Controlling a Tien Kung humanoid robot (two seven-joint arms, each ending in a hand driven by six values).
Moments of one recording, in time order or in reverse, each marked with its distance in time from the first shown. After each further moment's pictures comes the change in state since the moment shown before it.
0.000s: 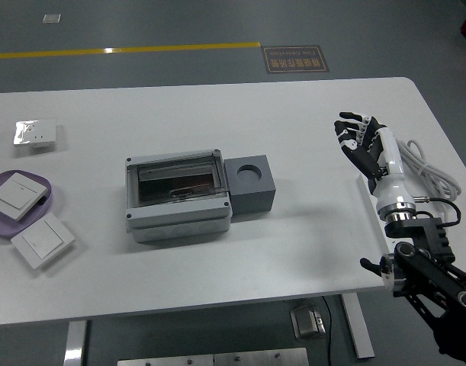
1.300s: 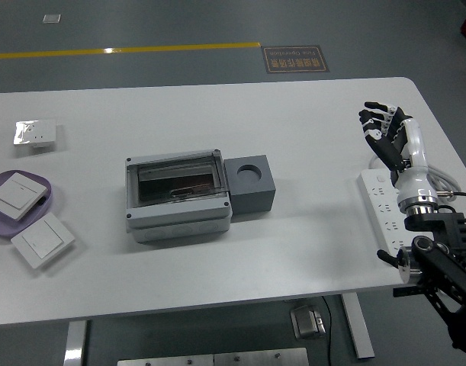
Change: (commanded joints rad) left arm -0.001 -0.014 -0.011 0.001 0.011 0.010 0.002; right arm -0.015 -0.024 0.078 -0.003 -0.040 0.001 -0.005
